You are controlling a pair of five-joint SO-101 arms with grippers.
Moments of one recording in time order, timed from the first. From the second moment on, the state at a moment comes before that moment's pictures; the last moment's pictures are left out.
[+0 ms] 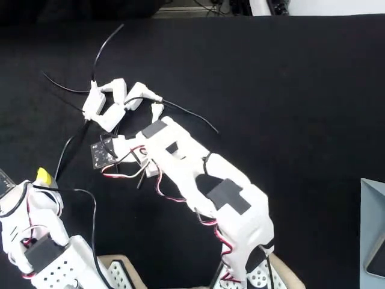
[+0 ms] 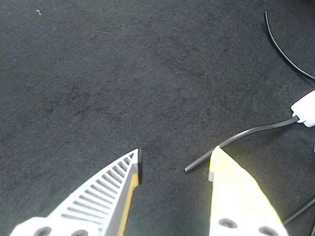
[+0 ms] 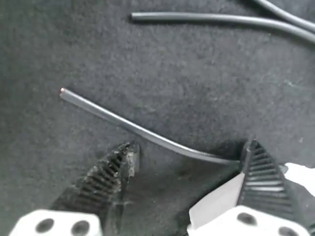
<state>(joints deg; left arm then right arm) -46.3 -102.7 85.0 61.8 4.4 -40.0 25.8 9.2 55.0 64.9</state>
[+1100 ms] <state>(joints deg) -46.3 -102.7 85.0 61.8 4.4 -49.5 -6.8 2.2 74.7 43.1</state>
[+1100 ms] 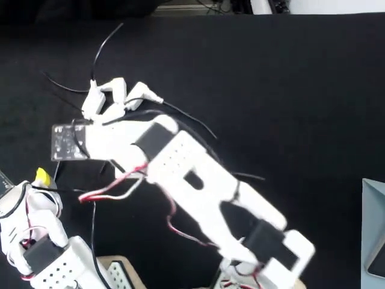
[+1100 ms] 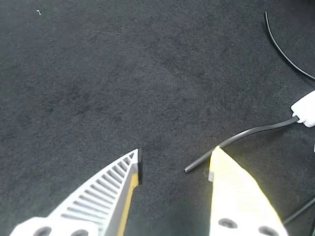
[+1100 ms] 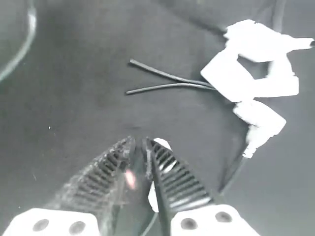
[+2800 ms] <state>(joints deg) -46.3 -102.7 85.0 62.2 2.1 -15.2 -18.2 14.0 95.7 15.2</state>
